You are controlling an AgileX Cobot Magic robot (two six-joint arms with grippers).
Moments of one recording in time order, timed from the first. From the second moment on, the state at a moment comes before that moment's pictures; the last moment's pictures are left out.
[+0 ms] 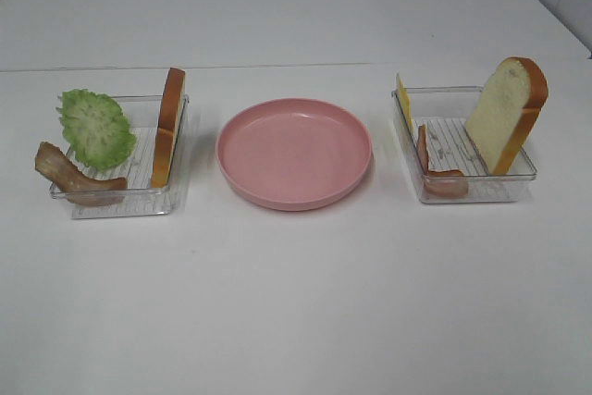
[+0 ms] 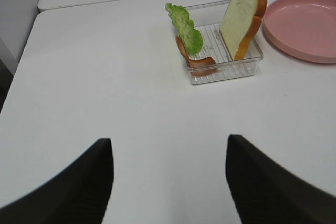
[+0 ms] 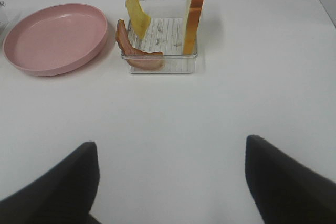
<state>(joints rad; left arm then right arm) 0.01 0.00 -0.51 -0.06 1.05 0.09 -0.01 -0.01 -0.51 0.07 1.08 -0.08</state>
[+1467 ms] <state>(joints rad) 0.01 0.00 -0.51 -0.06 1.05 0.09 -0.01 -0.01 -0.51 0.07 1.08 -0.08</state>
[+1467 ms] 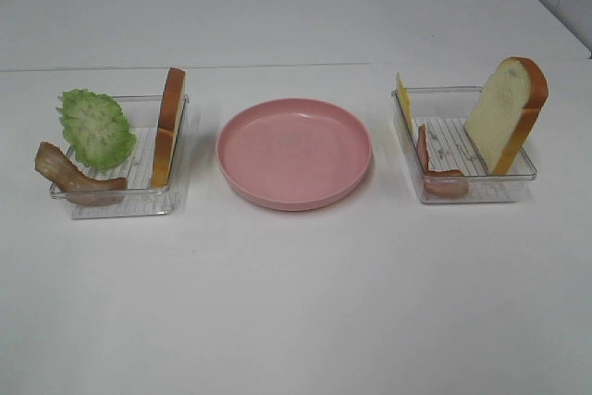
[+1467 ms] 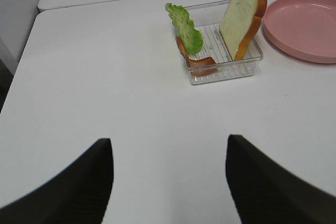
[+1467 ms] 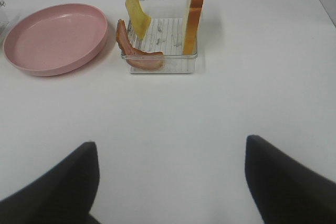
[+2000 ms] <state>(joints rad) 0.01 0.01 -0.54 -0.14 0.95 0.09 -0.01 -0.01 -0.51 0.07 1.08 -0.08</state>
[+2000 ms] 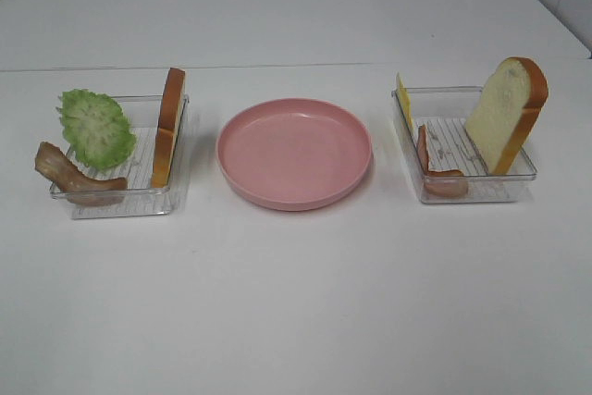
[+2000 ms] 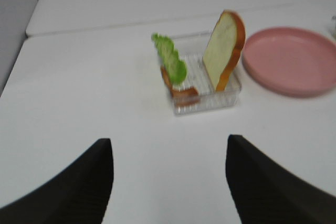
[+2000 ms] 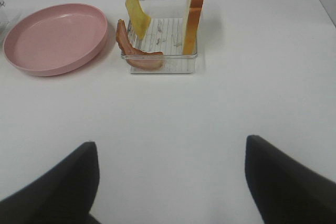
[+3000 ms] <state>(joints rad) 0.01 1.25 -1.12 -0.28 0.88 0.09 -0.01 -0.01 -0.51 0.07 1.08 -0.08</state>
